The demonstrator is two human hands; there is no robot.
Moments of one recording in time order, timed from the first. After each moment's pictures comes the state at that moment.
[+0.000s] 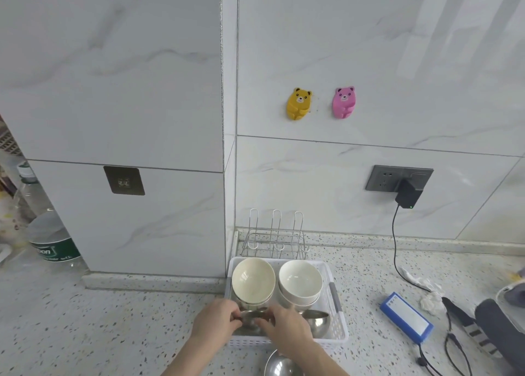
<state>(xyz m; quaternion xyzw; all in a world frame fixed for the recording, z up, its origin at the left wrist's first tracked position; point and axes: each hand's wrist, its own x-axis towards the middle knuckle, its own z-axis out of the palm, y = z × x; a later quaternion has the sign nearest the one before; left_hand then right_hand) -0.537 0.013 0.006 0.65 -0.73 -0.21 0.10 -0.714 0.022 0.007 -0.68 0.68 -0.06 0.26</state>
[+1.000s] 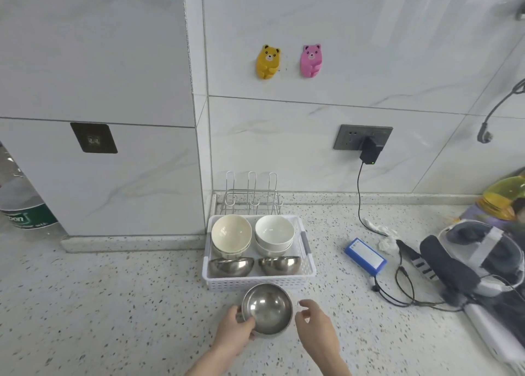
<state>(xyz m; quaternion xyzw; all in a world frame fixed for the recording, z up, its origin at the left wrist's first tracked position) -0.606 0.124 -0.049 0.67 -0.43 -0.57 0.20 -0.787 0.160 -0.014 -0.46 0.80 -0.19 0.34</state>
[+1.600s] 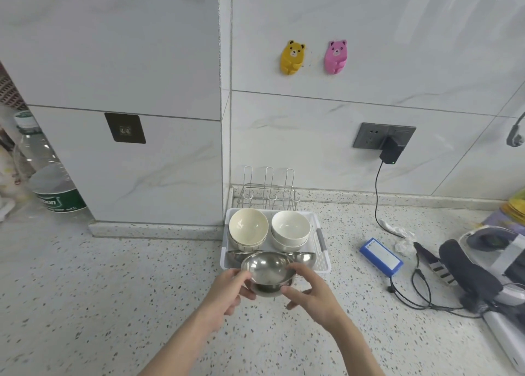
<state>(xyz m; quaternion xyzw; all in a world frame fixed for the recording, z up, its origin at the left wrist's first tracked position) -0.557 0.097 0.025 0.60 -0.39 -0.64 0.28 -0.772 0.130 0.033 -0.56 0.60 -0.32 0.48</state>
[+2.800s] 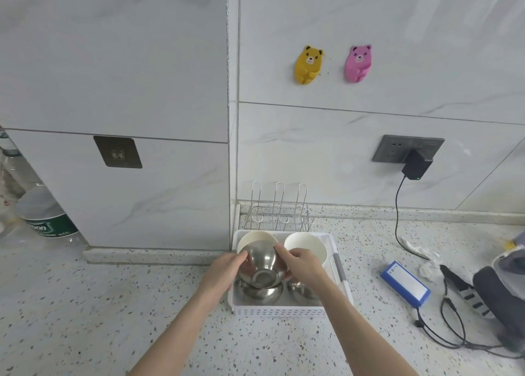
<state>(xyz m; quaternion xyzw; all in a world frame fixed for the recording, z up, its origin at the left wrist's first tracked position) -0.531 -0.008 0.030 0.64 -0.51 -0.51 0.27 -0.737 -0.020 0.036 -0.54 0.68 -0.25 0.42</state>
